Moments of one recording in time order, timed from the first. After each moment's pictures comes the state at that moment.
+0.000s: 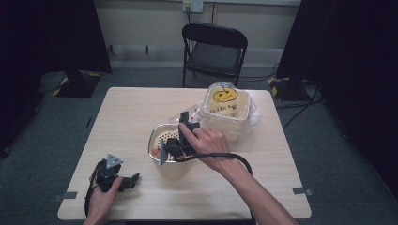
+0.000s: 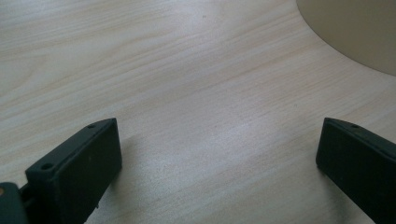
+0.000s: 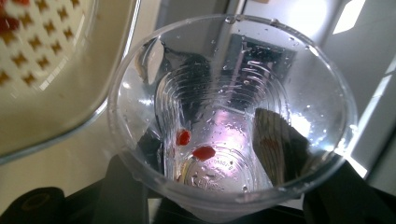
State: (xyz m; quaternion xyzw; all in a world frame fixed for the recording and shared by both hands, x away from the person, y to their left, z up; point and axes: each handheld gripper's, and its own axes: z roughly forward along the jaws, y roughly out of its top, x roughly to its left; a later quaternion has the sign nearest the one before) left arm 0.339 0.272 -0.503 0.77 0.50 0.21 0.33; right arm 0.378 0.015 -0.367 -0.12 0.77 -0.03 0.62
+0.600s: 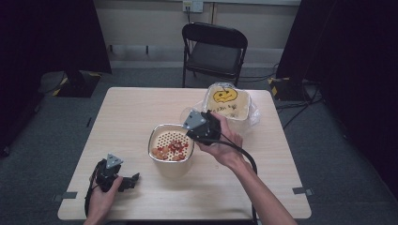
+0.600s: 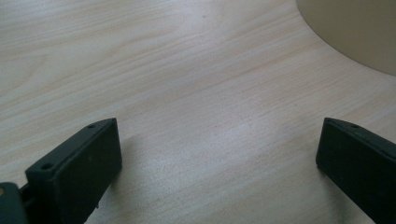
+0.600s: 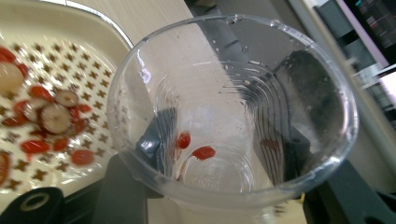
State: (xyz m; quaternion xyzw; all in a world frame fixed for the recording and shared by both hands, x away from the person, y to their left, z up) left arm 0.339 0.272 -0.503 0.77 0.50 0.21 0.33; right arm 0.405 -0.050 -0.331 0.16 0.86 0.29 0.39
